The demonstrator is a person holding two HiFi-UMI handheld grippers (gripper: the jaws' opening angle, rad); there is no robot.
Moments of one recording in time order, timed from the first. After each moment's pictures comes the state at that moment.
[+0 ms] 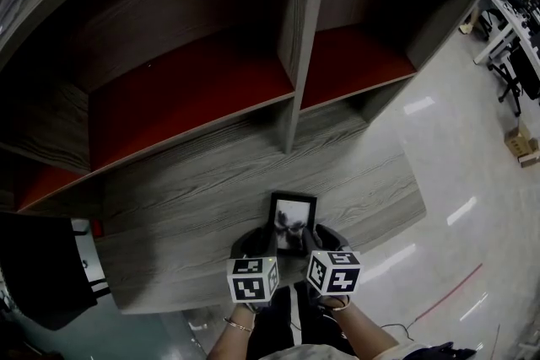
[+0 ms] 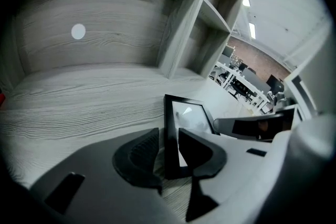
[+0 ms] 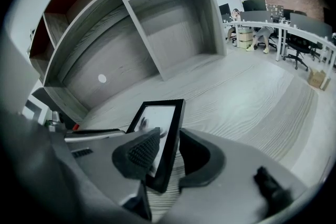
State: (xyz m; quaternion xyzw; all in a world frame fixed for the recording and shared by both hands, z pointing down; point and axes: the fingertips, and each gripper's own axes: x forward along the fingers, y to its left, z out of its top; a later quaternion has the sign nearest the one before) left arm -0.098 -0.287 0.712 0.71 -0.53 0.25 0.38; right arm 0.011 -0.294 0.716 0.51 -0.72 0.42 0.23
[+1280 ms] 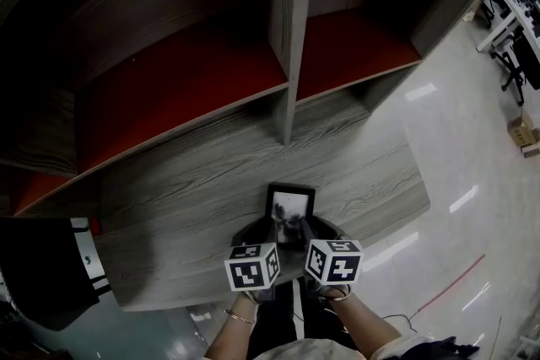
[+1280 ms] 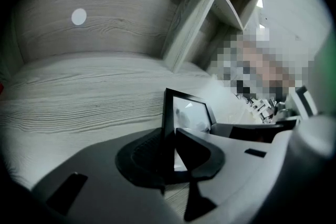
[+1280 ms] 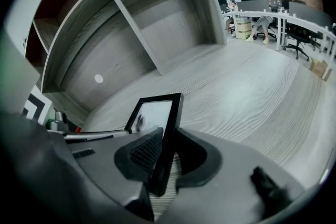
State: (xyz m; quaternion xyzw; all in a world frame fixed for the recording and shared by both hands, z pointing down) left arm -0.095 -0.295 0.726 0.68 -0.53 0.26 0.44; right arm 0.004 -0.299 0.732 0.49 -0.70 0.46 0.23
